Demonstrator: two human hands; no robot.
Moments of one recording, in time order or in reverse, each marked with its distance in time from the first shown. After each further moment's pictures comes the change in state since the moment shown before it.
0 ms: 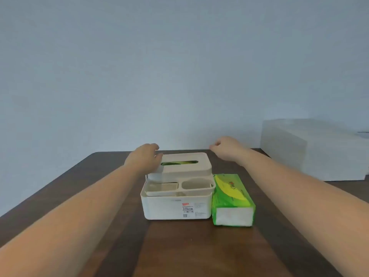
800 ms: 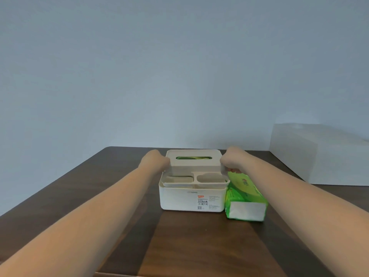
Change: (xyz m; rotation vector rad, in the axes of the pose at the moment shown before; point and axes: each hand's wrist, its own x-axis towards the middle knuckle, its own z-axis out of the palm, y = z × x) left_hand -0.021 -0.026 0.011 -0.423 -0.094 -0.305; right_hand -0.030 -0.028 0.024 -0.055 -0.213 0.245
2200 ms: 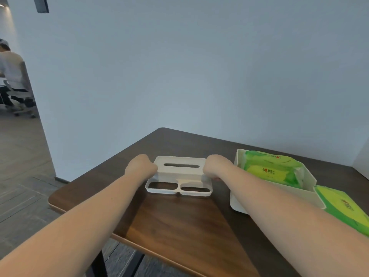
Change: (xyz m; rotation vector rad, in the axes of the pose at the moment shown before) left_hand 0.021 -0.206 -0.089 0.139 0.208 -0.292; right_hand 0.007 -0.201 0.144 -0.501 -0.199 -0.340
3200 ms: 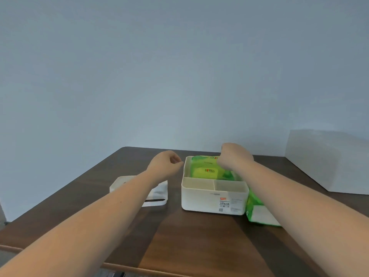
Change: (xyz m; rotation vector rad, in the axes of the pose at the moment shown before) left_hand -0.099 0.157 0.020 -0.285 -0.181 0.522; right_hand -0.096 0.156 -0.034 0.256 0.474 0.286
